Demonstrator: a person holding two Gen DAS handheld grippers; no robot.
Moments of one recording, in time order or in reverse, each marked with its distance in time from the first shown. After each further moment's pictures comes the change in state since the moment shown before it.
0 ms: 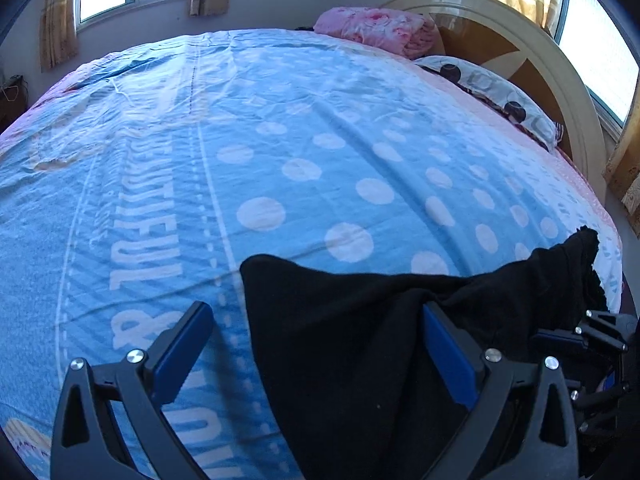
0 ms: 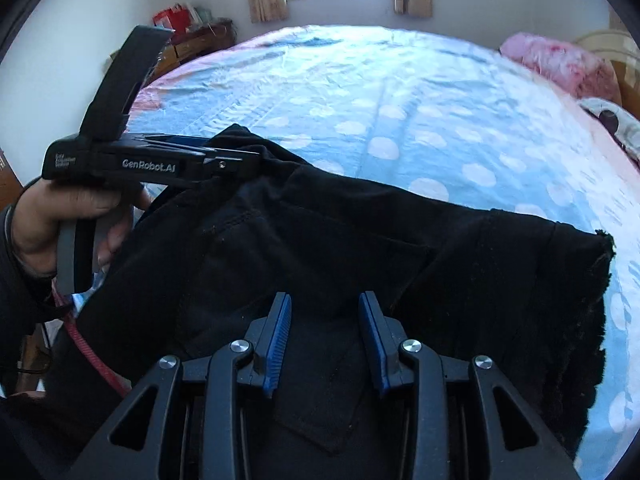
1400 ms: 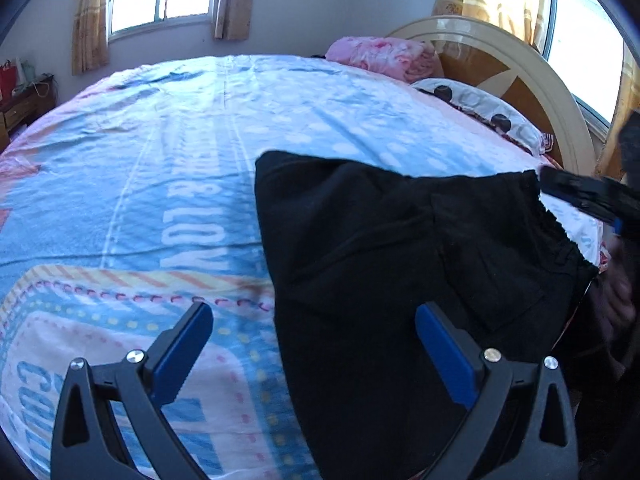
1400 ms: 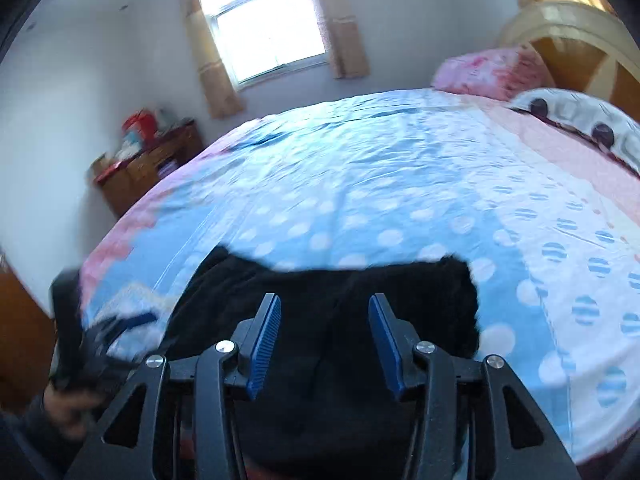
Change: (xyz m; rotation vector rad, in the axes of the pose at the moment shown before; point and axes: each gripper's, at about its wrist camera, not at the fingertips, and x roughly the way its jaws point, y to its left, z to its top) left arm -0.073 -0.026 -0.098 -0.042 -0.106 0.040; right arm -0.086 -0.065 0.006 0.280 -0.263 -0.008
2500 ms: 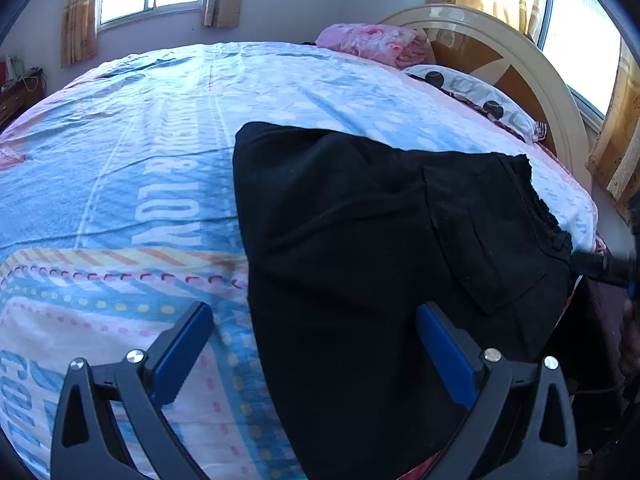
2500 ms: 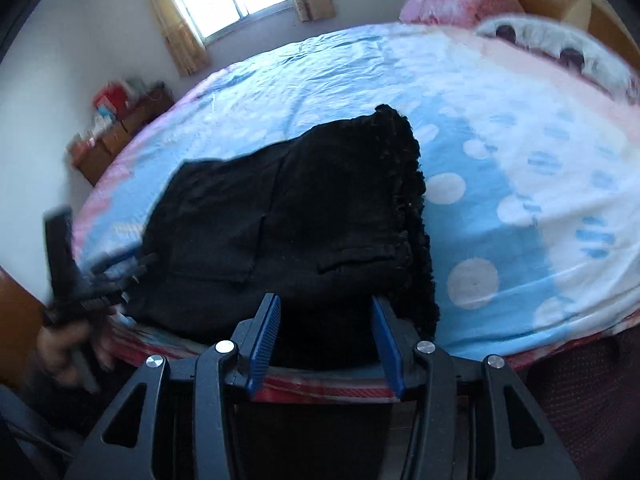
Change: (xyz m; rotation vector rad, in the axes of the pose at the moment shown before) left arm 0.004 -0.009 -0.013 0.013 0.036 -0.028; right arm -0.035 -0.046 -0.076 0.245 0.192 0.042
